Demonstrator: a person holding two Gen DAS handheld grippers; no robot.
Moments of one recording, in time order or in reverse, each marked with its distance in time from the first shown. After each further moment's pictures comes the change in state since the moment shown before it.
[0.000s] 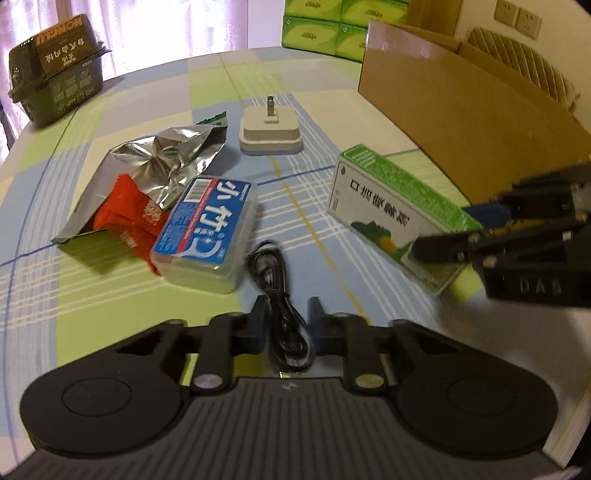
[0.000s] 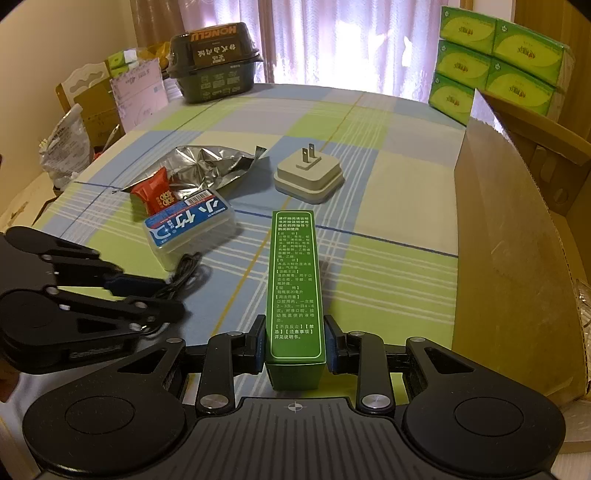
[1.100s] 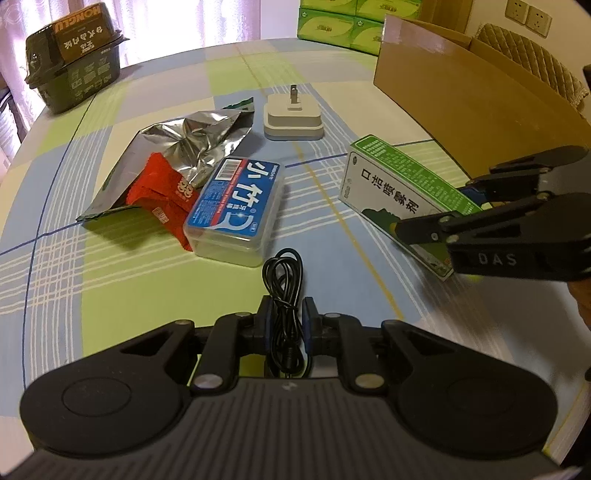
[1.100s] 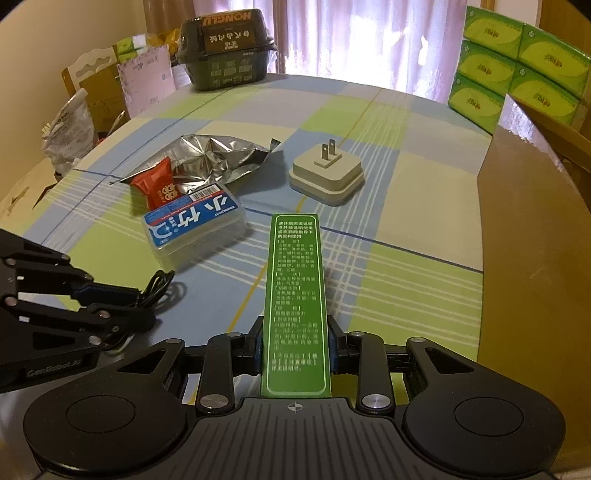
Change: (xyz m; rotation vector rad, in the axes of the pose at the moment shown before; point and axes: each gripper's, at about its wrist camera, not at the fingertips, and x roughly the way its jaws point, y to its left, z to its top) left arm -0.007 0.013 -0.008 -0.035 0.018 0.012; right arm 0.030 0.009 0.012 -0.036 0.025 0.003
